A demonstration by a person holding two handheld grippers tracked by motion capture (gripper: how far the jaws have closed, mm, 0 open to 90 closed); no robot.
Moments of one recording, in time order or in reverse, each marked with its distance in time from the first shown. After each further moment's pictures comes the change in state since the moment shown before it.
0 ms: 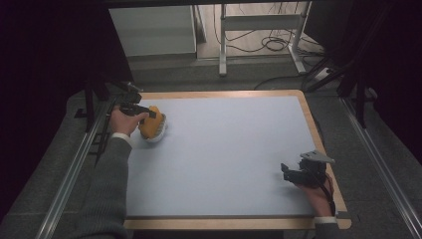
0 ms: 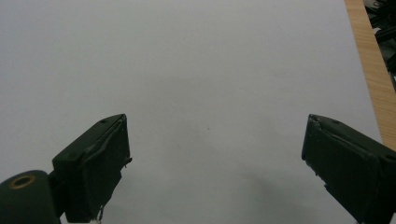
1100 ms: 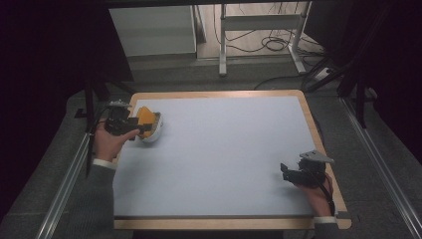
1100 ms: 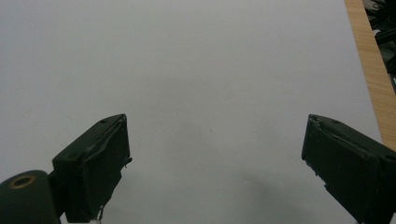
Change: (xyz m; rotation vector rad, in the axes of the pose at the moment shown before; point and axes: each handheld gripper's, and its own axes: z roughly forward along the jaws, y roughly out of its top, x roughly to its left) left arm -0.021 -0.075 -0.060 -0.195 -0.111 0.220; right arm 0.002 0.001 -0.001 -0.003 -0.002 -0.006
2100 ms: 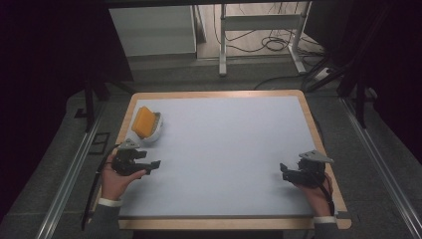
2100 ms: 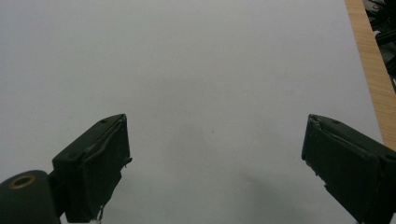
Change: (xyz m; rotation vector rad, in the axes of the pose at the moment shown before) left arm -0.045 -0.094 0.018 0.012 -0.085 0.055; right arm 0.001 0.001 0.000 -0.002 -0.002 -0.004
